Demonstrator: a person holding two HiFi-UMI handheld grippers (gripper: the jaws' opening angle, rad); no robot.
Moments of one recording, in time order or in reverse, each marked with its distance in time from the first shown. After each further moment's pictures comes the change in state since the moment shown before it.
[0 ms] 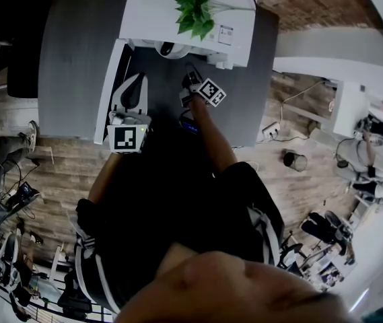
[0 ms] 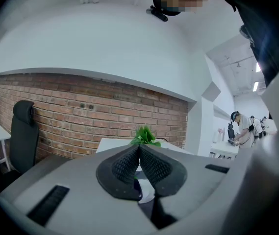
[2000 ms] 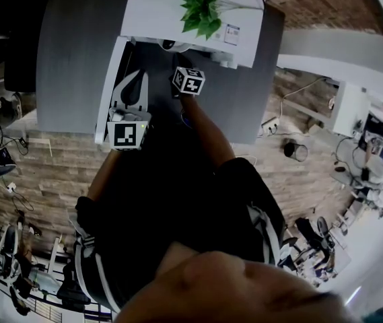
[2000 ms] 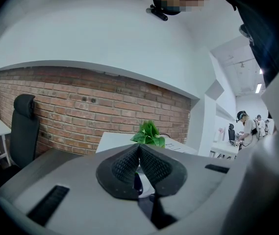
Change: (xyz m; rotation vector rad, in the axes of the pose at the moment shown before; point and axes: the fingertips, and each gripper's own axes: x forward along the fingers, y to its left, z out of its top) left arm 0.013 0.016 -0.016 -0.037 0.044 0.010; right arm 0.054 0.017 -0.036 -0.681 0.229 -0.329
